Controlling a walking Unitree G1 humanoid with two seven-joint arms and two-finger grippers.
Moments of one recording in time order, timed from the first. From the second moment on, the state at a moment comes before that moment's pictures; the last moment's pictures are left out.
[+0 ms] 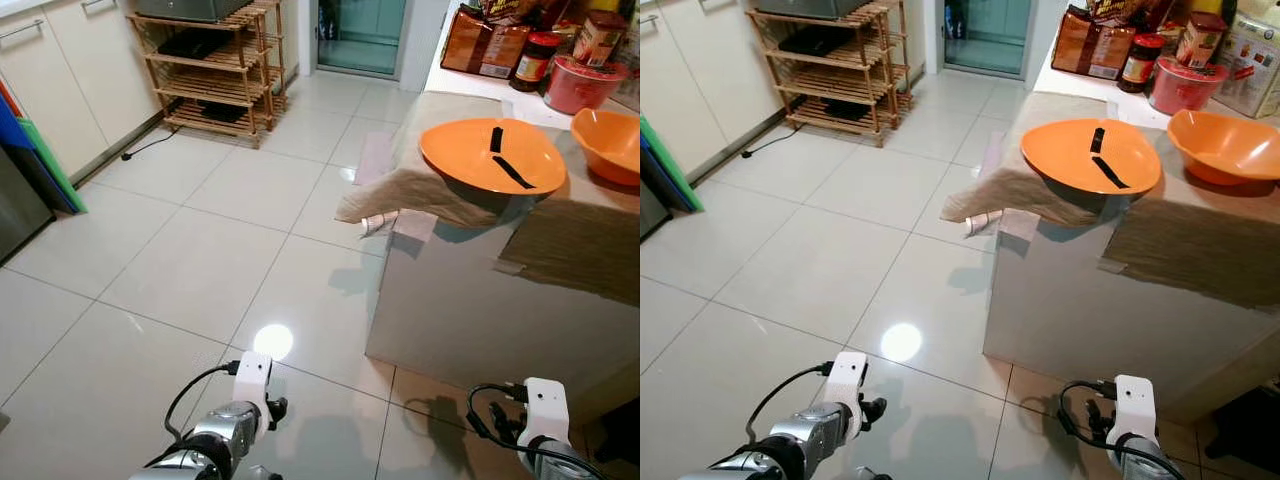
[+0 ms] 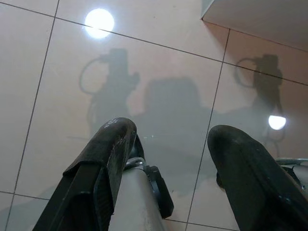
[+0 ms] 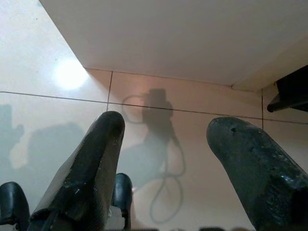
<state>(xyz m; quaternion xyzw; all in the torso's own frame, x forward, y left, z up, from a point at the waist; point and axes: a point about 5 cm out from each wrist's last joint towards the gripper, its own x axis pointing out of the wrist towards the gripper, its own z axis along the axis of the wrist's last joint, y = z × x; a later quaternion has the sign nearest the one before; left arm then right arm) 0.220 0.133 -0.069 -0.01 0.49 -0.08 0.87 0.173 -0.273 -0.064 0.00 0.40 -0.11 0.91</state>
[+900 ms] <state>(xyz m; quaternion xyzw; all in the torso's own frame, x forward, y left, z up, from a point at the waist) 0.220 0.131 -0.069 -0.01 0.49 -0.08 0.87 0.163 -0.275 -0.069 0.01 0.42 -0.12 0.90</state>
